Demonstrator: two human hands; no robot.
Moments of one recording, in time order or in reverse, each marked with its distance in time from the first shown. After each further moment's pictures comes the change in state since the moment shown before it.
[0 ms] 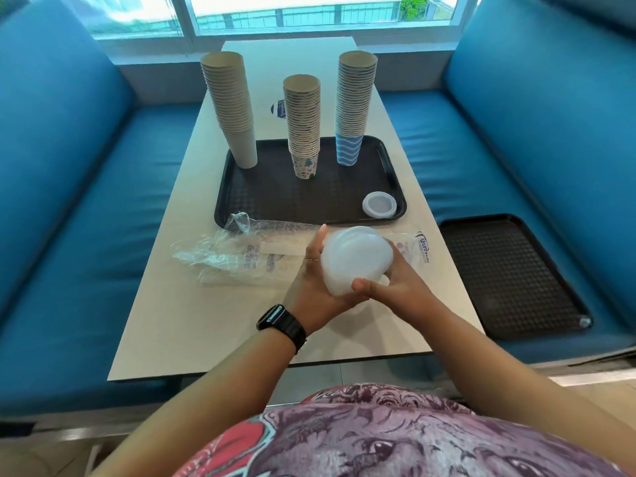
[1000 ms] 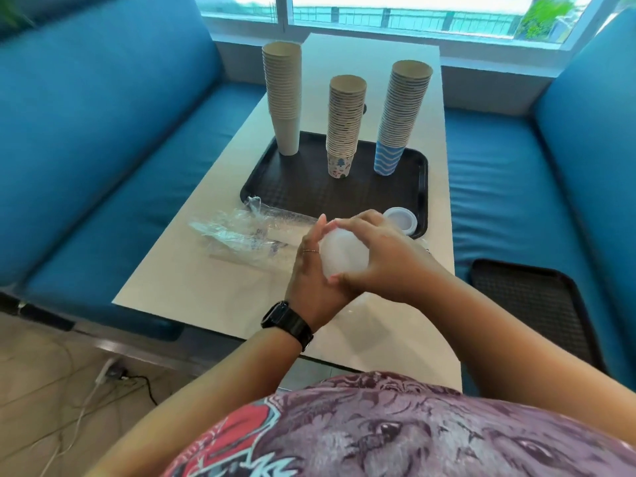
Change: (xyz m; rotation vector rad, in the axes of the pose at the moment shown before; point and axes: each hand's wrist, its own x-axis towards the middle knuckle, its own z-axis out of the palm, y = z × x) left_hand 0.009 0.037 0.042 0.135 0.487 -0.027; right_hand 0.039 -0.065 -0.053 -0.706 -0.322 -0.369
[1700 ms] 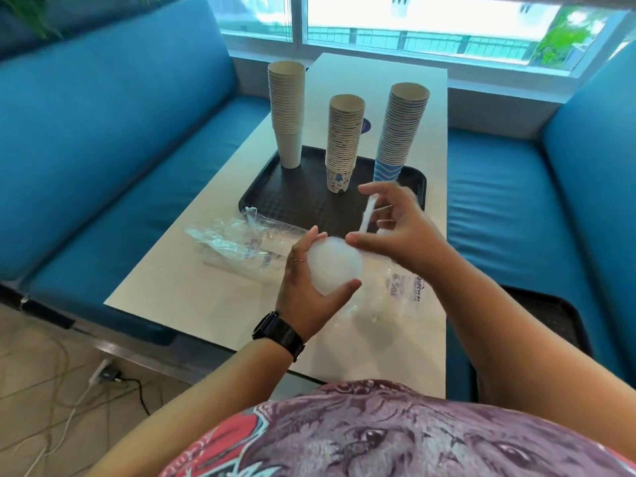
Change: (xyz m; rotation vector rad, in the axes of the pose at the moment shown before) left_hand 0.003 0.016 0.009 0.029 0.104 -0.077; right_hand 0.024 0.037 -0.036 0.459 0.160 0.026
